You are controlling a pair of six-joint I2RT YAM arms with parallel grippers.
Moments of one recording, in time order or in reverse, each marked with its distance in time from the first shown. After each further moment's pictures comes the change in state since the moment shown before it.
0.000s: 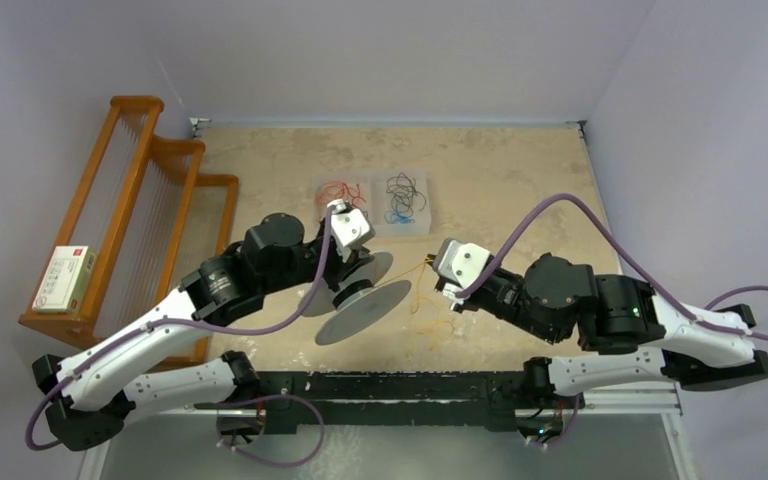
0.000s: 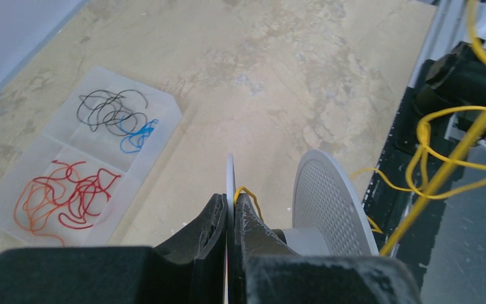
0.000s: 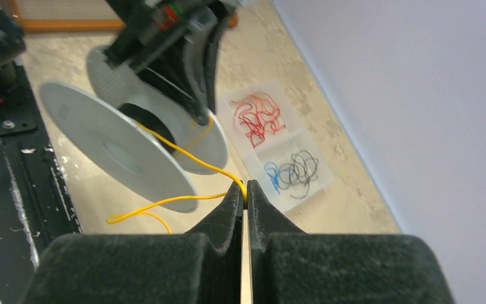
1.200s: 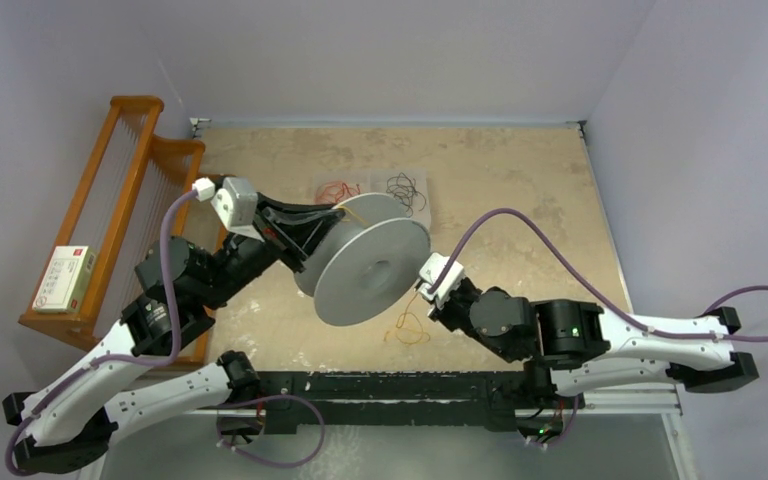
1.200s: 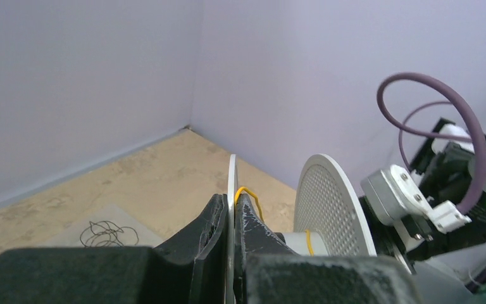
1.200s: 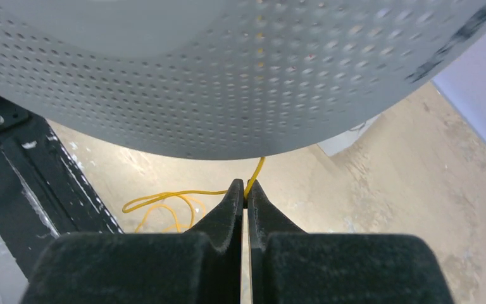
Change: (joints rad) left arm 0.000 -0.231 0.010 0.363 -0.062 -0.288; right arm 0.004 -0.065 -0.377 0.103 0.156 0.348
